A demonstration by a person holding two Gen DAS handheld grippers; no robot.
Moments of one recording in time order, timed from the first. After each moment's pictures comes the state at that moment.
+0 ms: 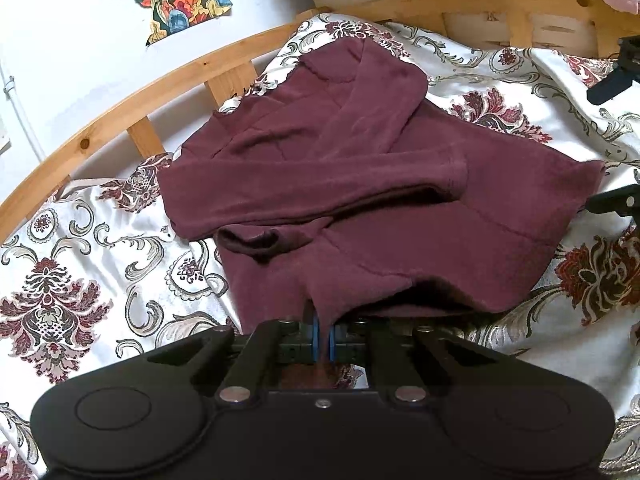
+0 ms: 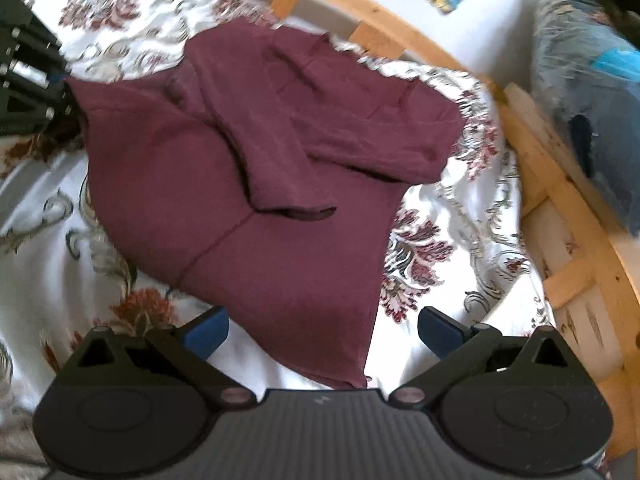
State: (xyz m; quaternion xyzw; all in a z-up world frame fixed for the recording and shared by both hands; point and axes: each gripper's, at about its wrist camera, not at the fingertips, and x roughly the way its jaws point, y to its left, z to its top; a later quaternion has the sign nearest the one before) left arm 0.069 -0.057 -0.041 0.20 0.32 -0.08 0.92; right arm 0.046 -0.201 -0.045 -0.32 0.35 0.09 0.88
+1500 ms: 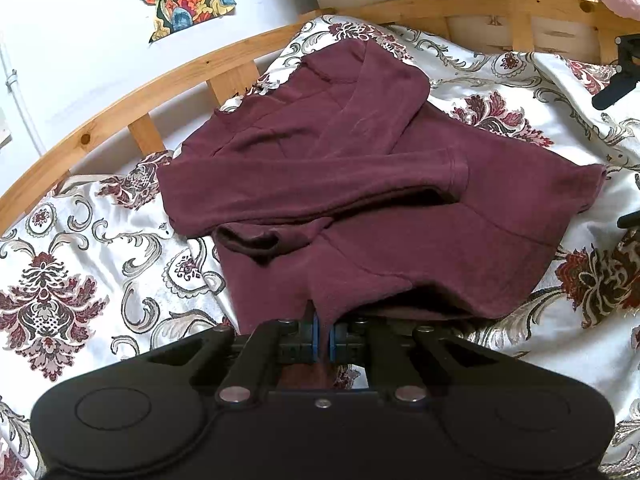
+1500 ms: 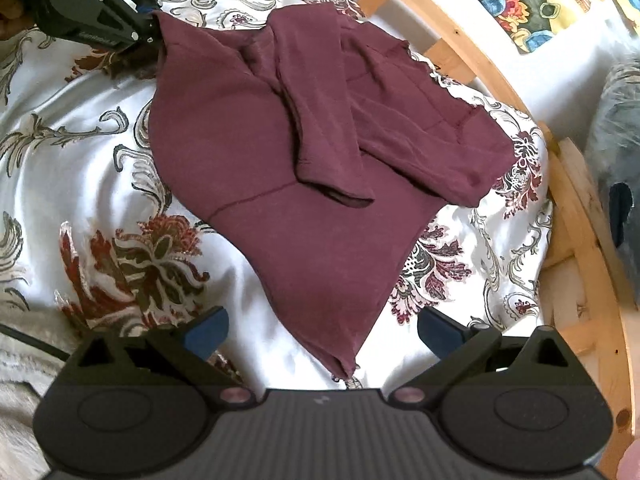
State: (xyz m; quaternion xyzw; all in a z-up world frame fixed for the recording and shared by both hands) left arm 0.069 -0.055 -0.044 0.19 0.31 -0.08 0.93; right arm 0.029 -0.203 -0.049 -0.42 0.35 0.17 0.82
